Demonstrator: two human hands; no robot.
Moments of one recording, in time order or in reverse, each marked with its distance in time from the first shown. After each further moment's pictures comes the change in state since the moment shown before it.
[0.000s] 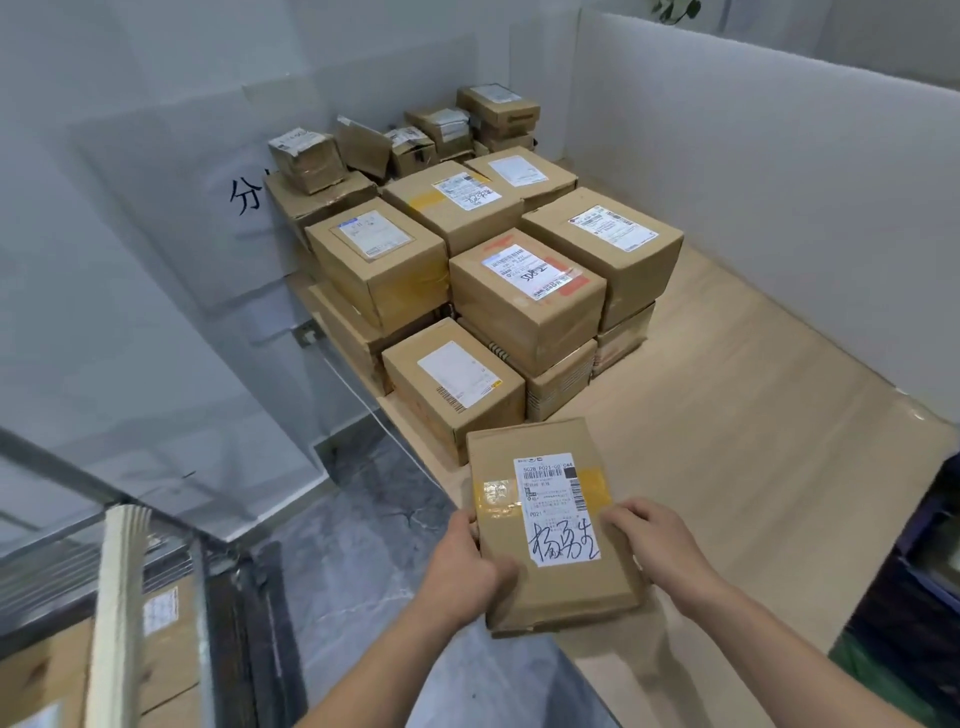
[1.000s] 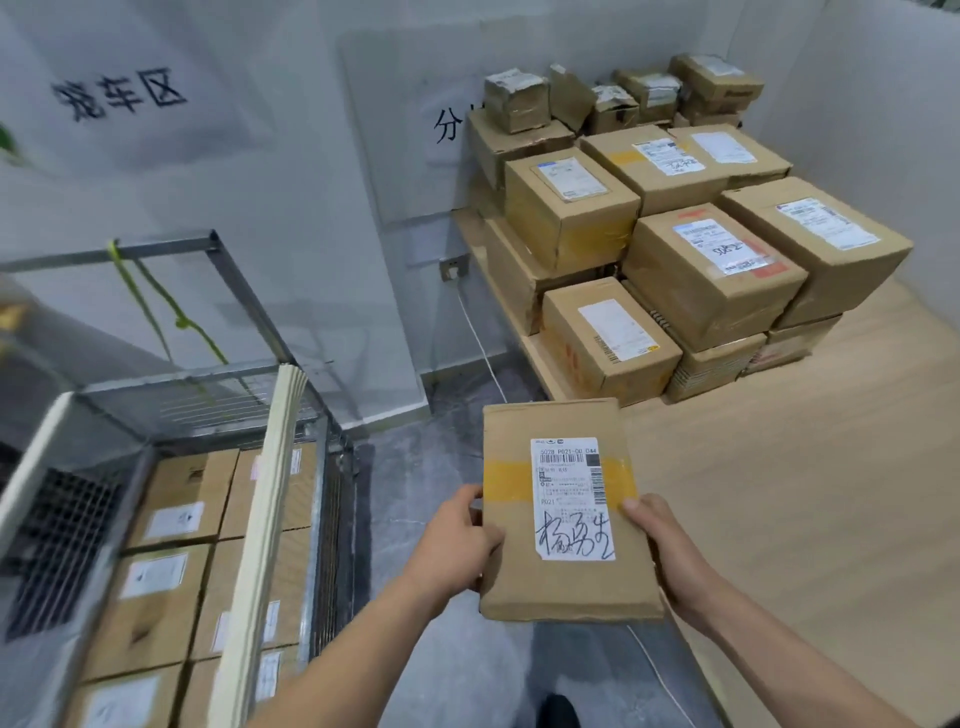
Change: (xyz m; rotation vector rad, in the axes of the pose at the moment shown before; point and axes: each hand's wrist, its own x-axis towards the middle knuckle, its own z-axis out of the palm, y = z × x) left_hand -0.091 -0.116 -0.093 -0.374 0.154 -0.058; right_hand -0.077 0.001 0.119 0.182 -0.487 -0.089
